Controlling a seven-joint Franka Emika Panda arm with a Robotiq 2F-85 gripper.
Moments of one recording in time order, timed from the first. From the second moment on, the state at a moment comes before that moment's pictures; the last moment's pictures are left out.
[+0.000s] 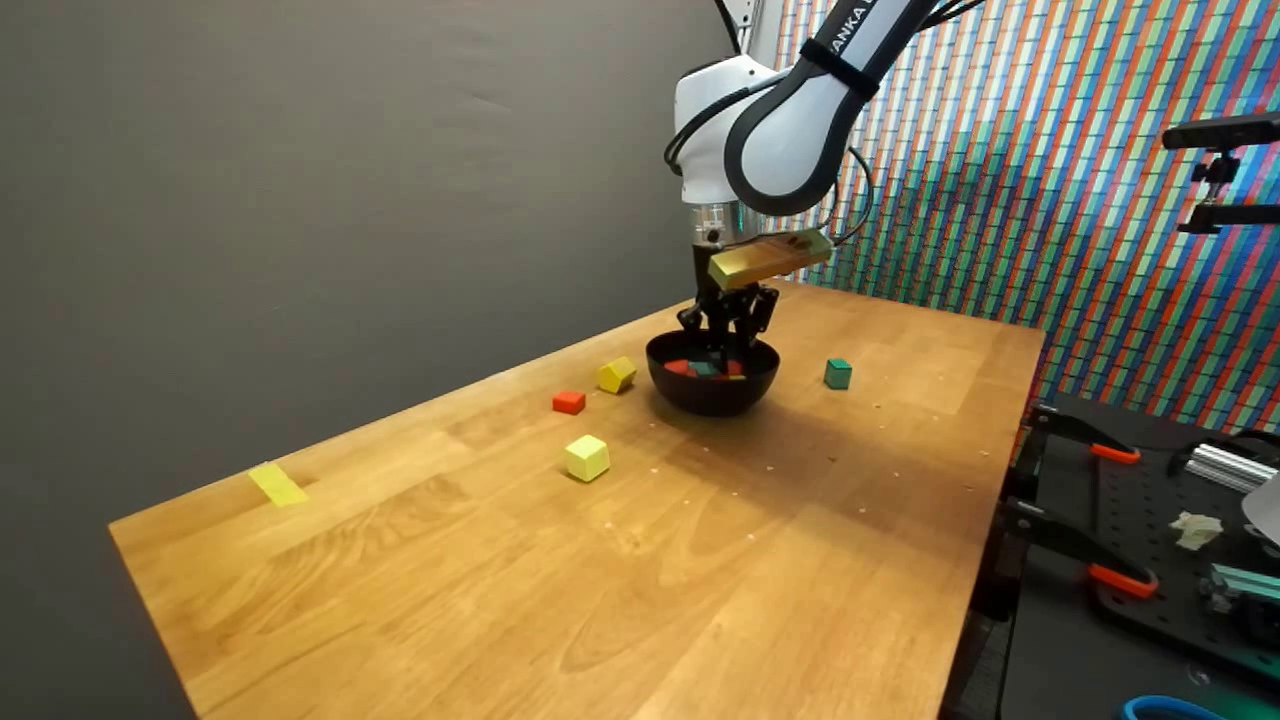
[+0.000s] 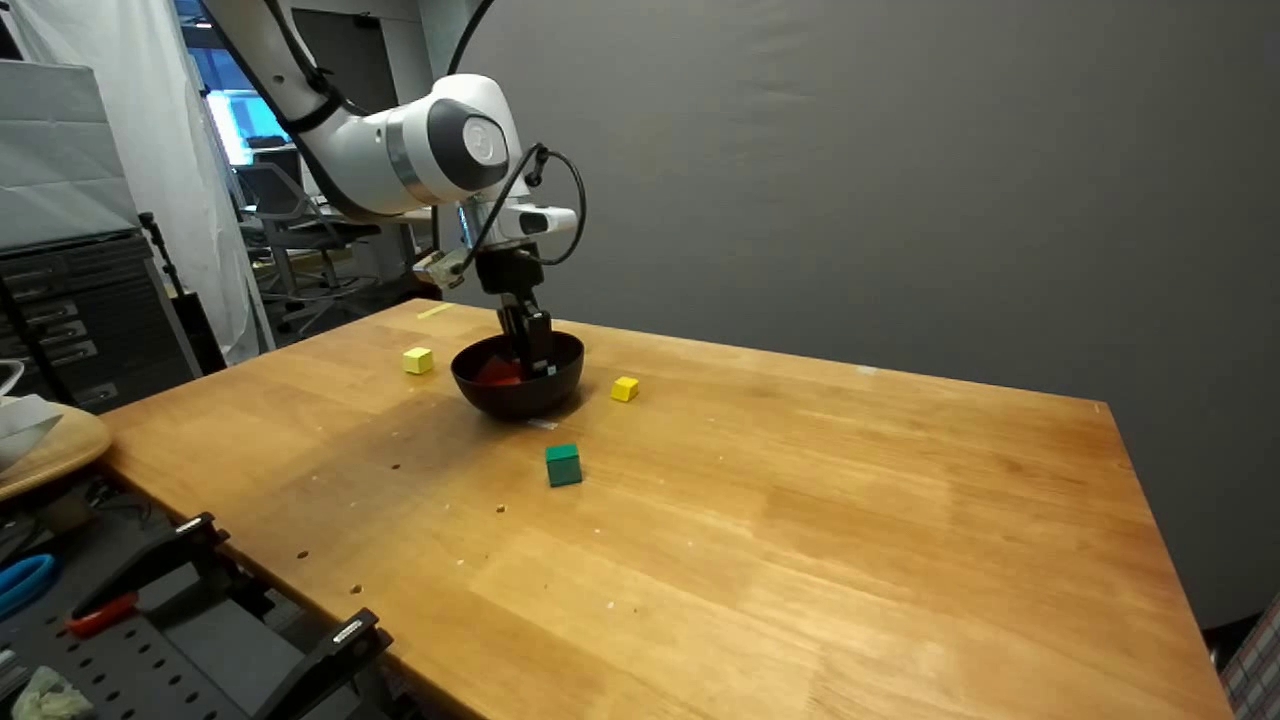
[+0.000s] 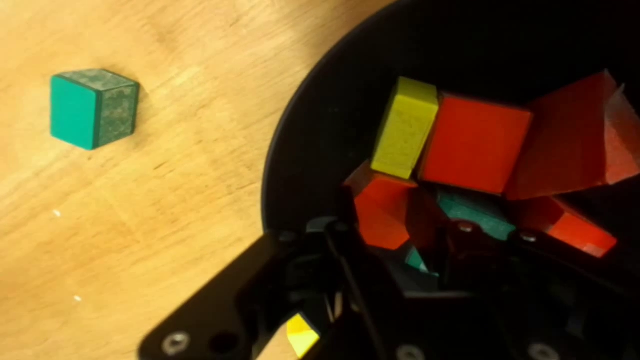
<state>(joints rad) 0.26 0.51 -0.13 -2.09 -0.20 2.50 0.75</state>
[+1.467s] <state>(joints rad) 0.26 0.53 -0.16 -2.08 -0.23 2.58 0.84</state>
